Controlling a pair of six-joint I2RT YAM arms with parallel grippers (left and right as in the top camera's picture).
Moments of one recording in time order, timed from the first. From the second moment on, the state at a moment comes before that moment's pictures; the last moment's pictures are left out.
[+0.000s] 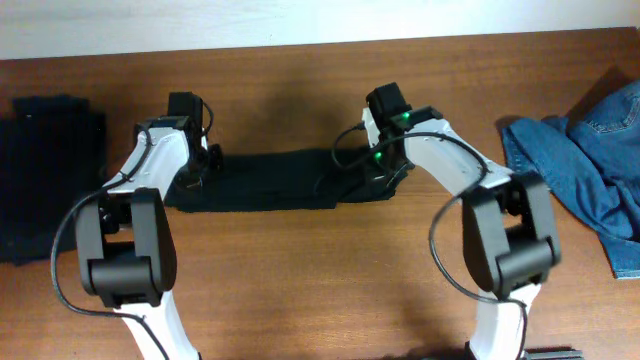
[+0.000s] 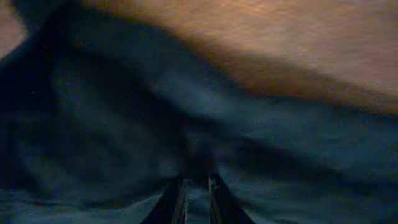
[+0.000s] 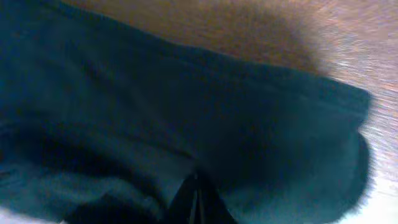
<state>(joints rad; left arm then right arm) -0.03 2.10 1.51 -0.83 0.02 -0.28 0.30 2.08 1.48 -0.78 -0.11 0.09</state>
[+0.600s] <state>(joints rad) 0.10 2.09 1.69 -1.01 0.09 -0.19 0.30 2.13 1.49 -0.72 -0.16 0.09</state>
